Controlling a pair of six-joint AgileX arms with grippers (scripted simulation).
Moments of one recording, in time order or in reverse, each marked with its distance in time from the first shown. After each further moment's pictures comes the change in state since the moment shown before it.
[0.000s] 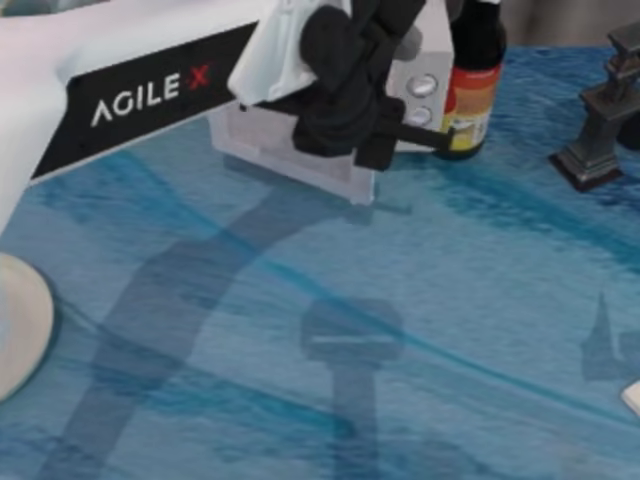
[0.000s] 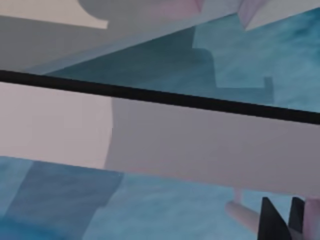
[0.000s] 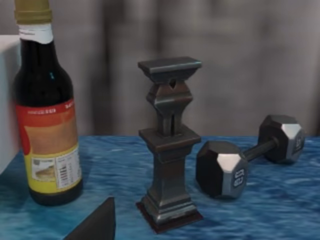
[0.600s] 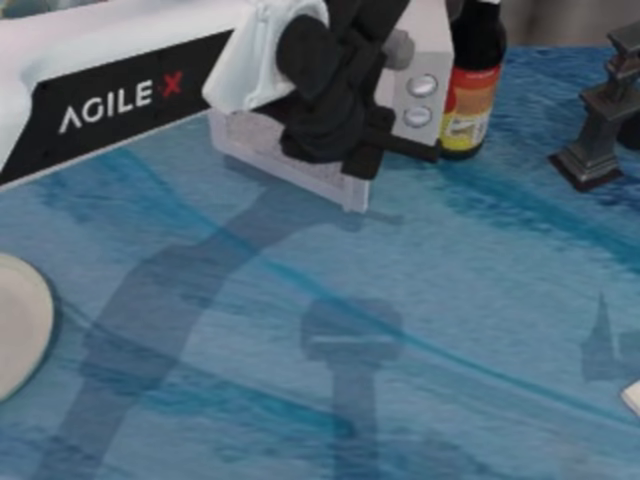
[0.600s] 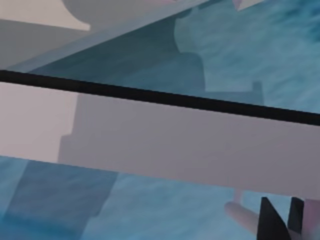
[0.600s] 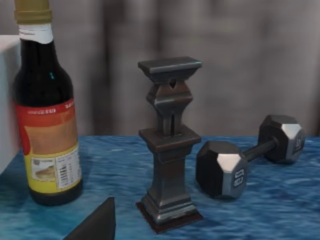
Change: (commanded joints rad) left arm 0.018 -0.062 -0.082 0.043 0.039 0.073; right arm 0.000 0.000 0.000 0.000 0.000 0.000
